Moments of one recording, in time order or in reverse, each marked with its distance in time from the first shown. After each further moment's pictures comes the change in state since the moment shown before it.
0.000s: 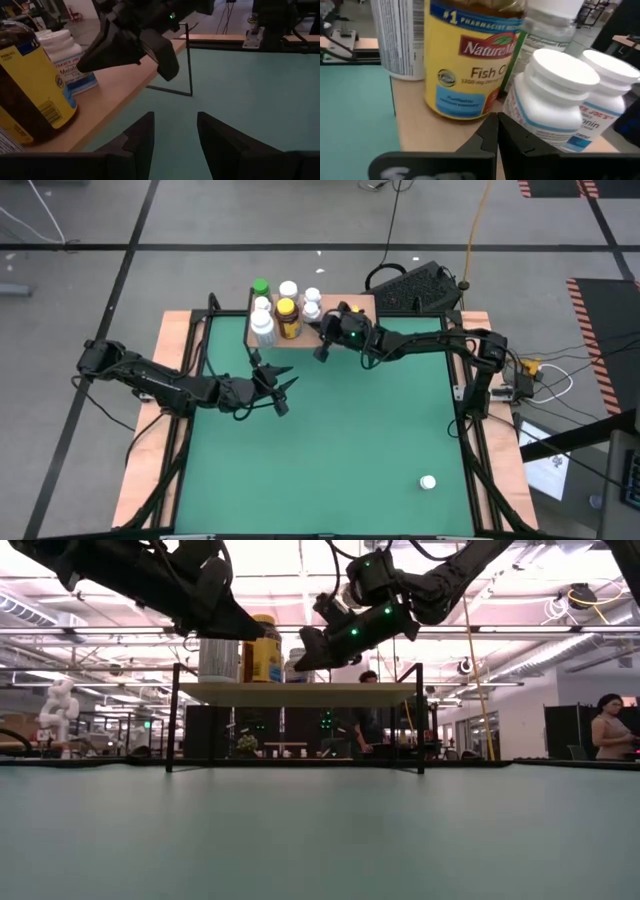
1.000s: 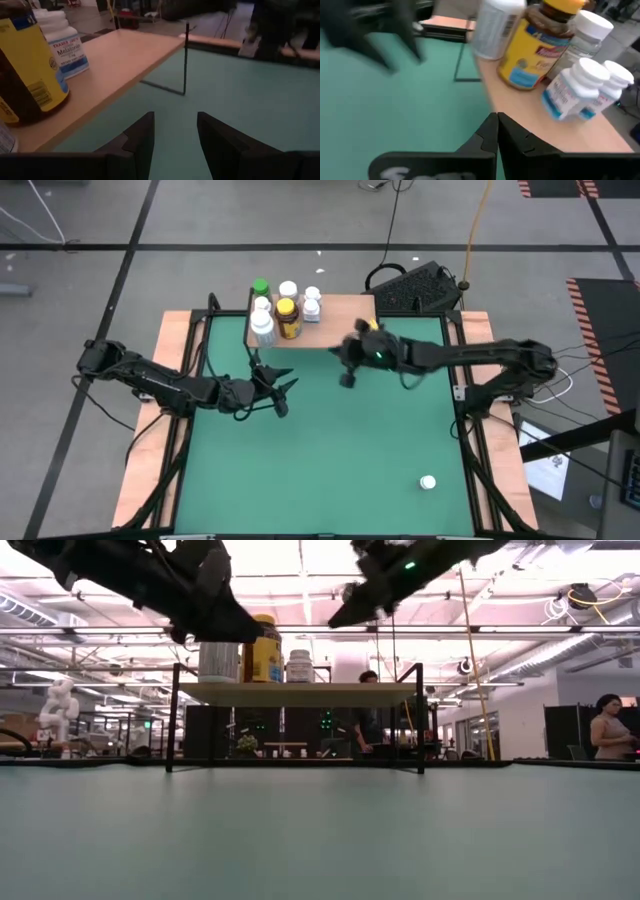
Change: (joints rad) left arm -0.008 0.000 0.000 -0.018 0.000 -0.138; right arm 0.178 -0.359 -0.085 -0.440 0.041 -0.019
